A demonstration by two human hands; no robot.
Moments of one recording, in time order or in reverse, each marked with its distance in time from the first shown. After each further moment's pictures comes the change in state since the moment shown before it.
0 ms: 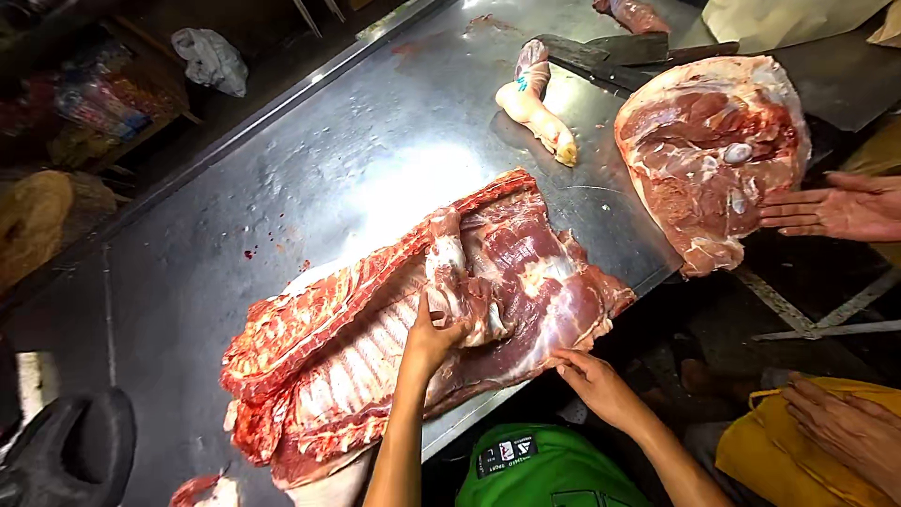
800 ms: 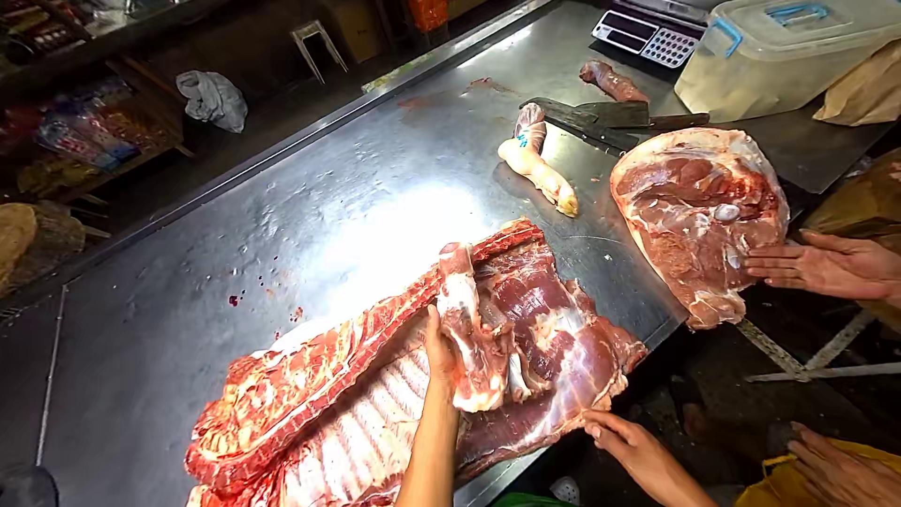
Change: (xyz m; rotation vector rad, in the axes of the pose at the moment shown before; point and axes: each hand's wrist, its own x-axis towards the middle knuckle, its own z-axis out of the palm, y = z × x) left_hand 0.074 0.042 0.025 -1.359 -0.080 0.340; right_hand -0.006 -0.001 -0.016 0.170 0.020 0.227
